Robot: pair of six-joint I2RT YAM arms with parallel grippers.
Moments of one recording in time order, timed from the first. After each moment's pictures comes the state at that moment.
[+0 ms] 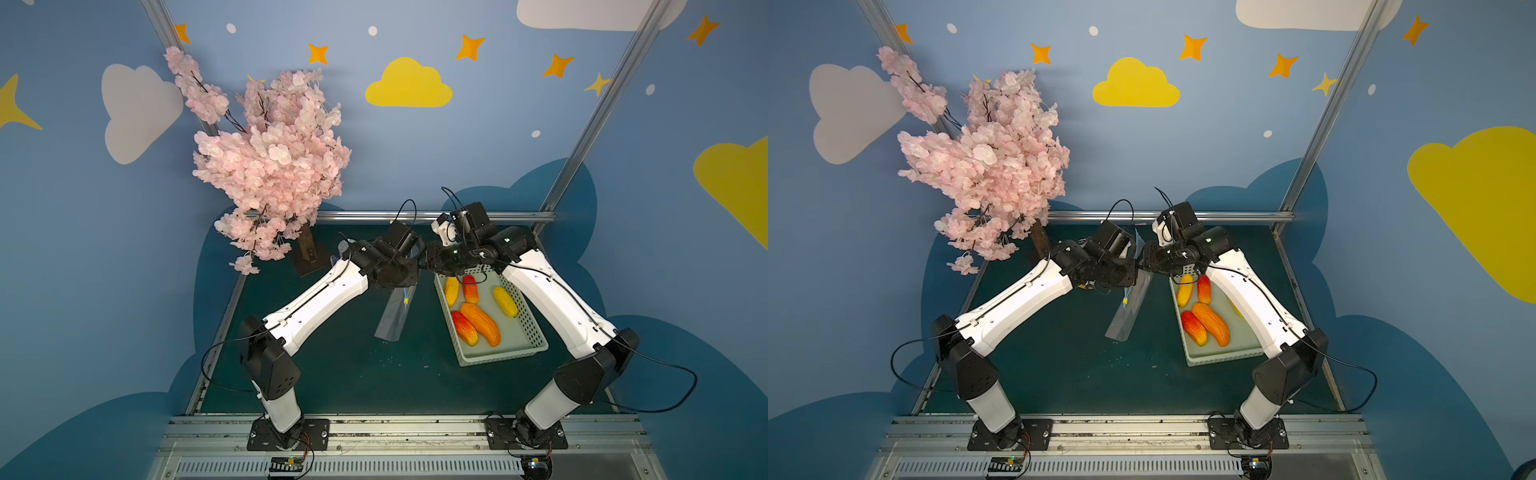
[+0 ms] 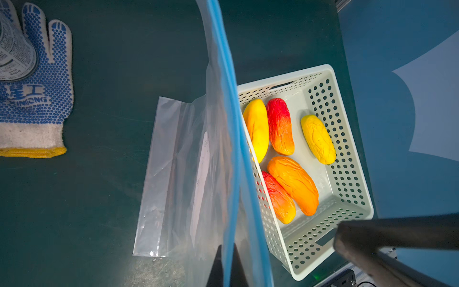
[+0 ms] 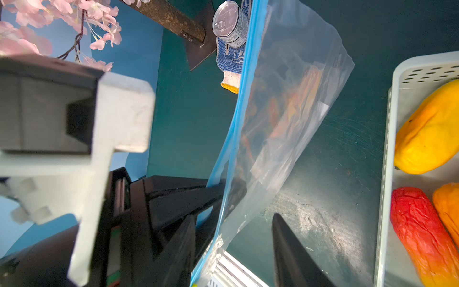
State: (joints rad) left arm -0.73 1.74 1.77 -0.96 0.02 -0.63; right arm 0.61 1.64 1.80 -1.02 -0.36 0.59
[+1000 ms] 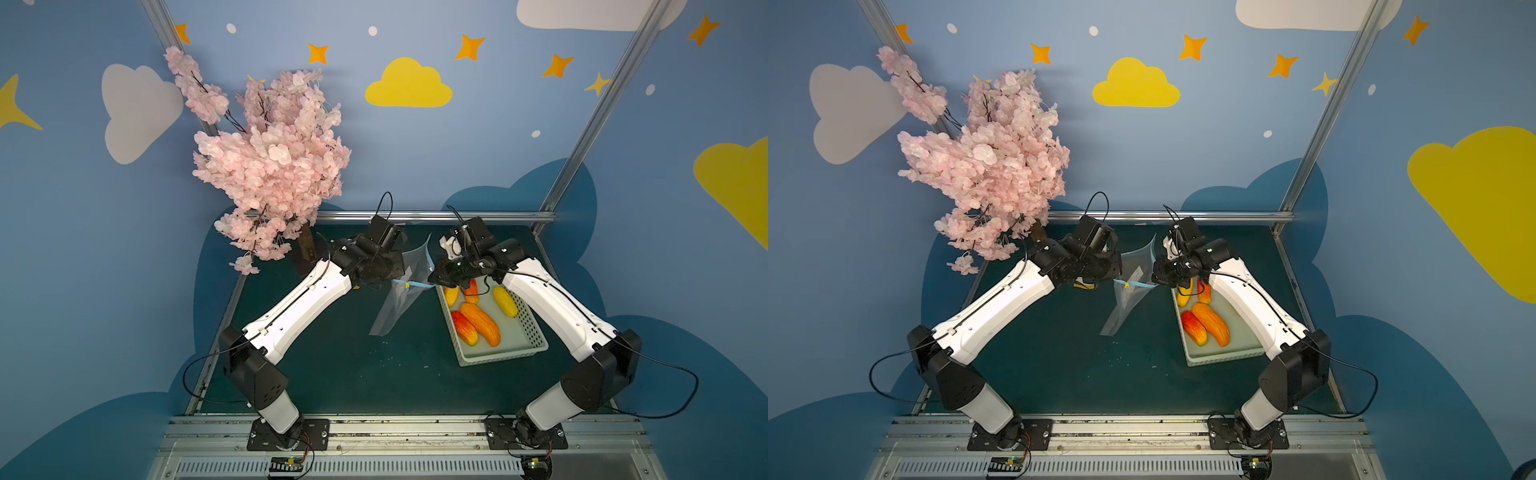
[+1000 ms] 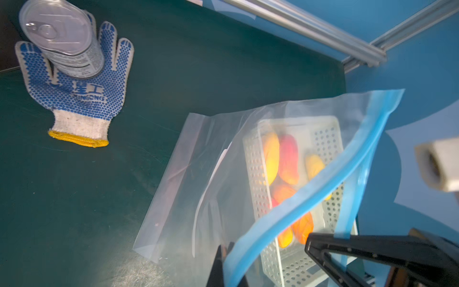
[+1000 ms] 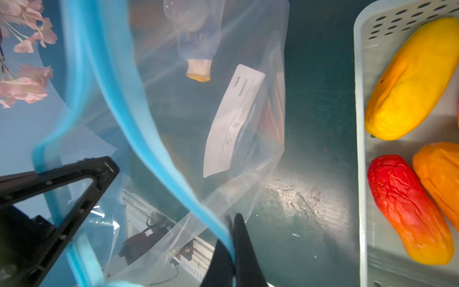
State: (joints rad) left arm -0.65 1.64 1.72 -0.95 -0.05 -0.79; right arm 0.55 1.58 1.57 -0.95 -0.35 0.66
